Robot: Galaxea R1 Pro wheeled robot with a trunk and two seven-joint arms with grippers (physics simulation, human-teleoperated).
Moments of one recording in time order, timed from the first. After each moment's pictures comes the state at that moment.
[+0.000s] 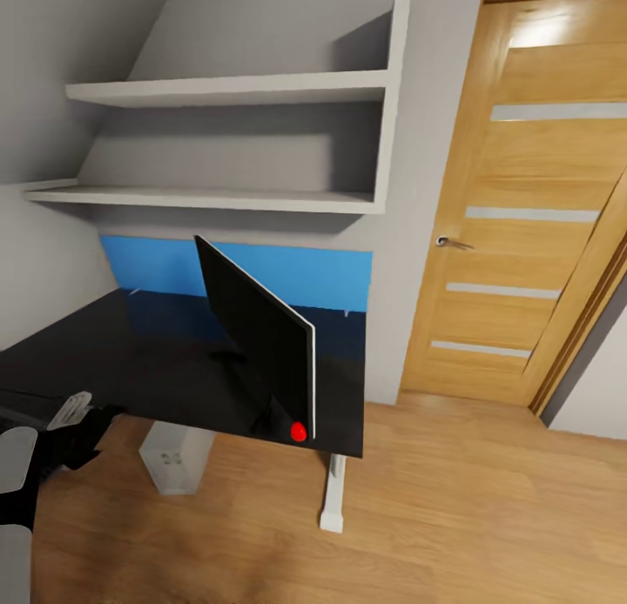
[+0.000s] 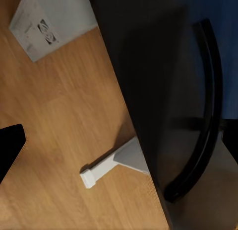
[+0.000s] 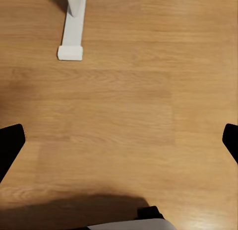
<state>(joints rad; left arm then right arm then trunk) -0.62 0.24 0.60 -1.01 0.88 0.88 0.37 -0.15 0.10 0.00 0.02 -0.06 -0.79 -0.14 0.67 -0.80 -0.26</state>
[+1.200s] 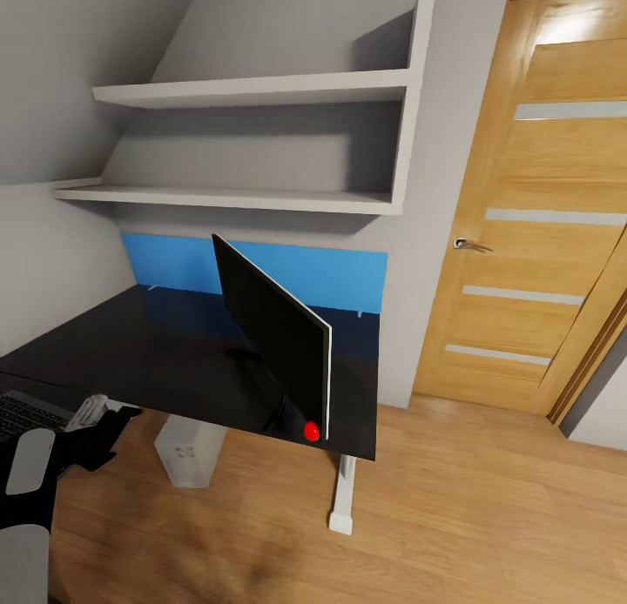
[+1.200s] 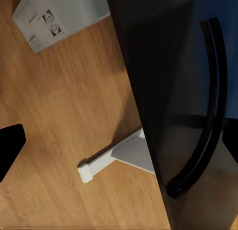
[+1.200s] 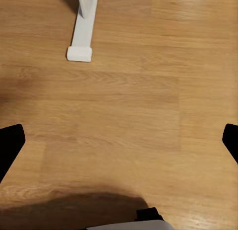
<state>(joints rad) -0.62 0.19 0.60 -1.01 0.88 0.88 0.37 -0.15 0.10 0.00 0.02 -0.06 -0.79 -0.13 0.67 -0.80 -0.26</state>
